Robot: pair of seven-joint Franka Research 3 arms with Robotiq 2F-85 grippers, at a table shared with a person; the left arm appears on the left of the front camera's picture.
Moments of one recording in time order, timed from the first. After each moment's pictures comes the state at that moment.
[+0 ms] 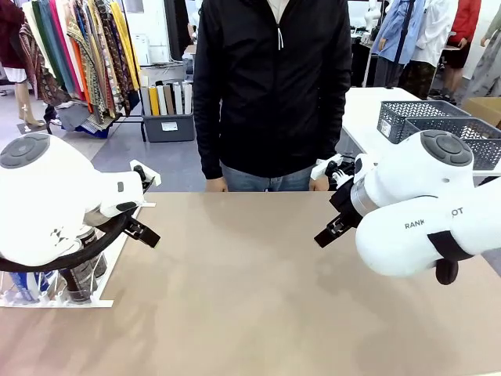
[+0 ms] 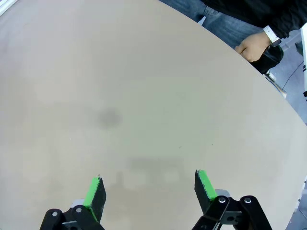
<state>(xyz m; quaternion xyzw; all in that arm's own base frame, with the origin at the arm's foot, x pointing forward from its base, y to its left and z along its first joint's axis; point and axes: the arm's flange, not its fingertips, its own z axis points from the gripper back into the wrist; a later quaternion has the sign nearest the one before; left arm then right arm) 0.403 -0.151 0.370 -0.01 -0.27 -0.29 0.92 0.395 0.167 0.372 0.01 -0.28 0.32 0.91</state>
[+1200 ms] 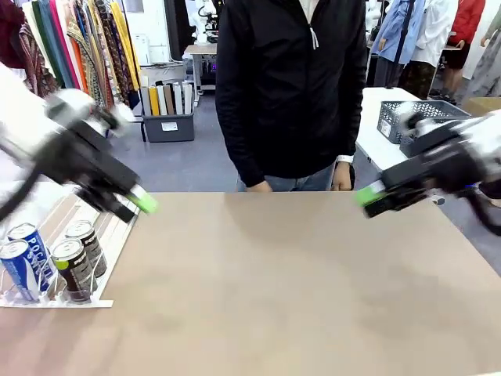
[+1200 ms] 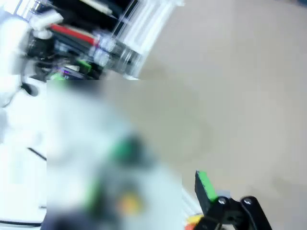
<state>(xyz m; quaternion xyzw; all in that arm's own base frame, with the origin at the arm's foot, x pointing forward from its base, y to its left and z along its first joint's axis) 0.347 -0.120 0.525 -0.40 -0.08 -0.27 0.87 0.327 0.059 0.501 0.48 -0.13 0.22 0.84</state>
